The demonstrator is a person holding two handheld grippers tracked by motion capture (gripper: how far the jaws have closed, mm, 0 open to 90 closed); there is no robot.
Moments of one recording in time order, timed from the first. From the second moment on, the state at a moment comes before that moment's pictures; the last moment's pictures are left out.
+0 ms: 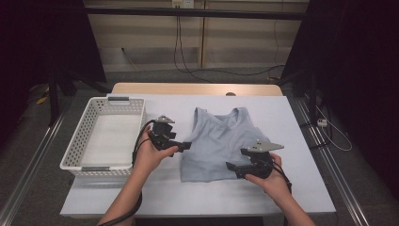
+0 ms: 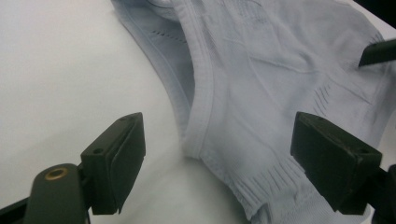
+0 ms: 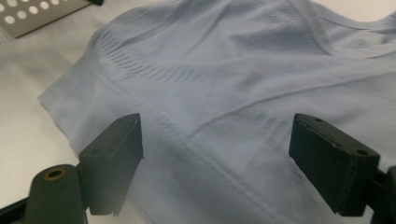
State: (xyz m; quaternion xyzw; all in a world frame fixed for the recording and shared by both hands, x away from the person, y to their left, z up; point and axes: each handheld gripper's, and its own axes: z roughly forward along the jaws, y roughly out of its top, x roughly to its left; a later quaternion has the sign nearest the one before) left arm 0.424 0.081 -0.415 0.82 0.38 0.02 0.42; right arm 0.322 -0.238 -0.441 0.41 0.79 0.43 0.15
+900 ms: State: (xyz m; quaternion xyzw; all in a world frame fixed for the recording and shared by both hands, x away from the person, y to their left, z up) left arm 0.445 0.080 -0.405 0.82 0.39 0.03 0.42; right arm 0.318 -0.210 -0.428 0.38 0.80 0.44 0.15
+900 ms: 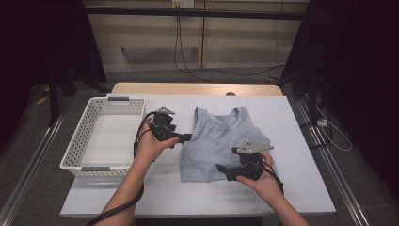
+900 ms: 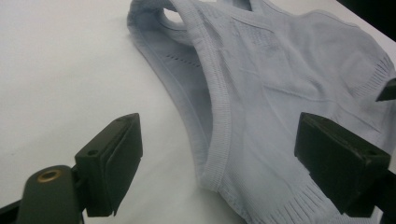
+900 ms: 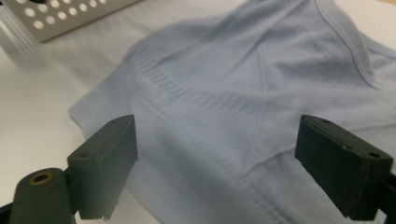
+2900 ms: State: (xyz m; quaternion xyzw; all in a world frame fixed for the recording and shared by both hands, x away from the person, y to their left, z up) left arm 0.463 0.083 -0.392 0.81 0.41 0.05 0.42; right arm 0.320 -0.103 -0.464 0.27 0.87 0.40 0.12
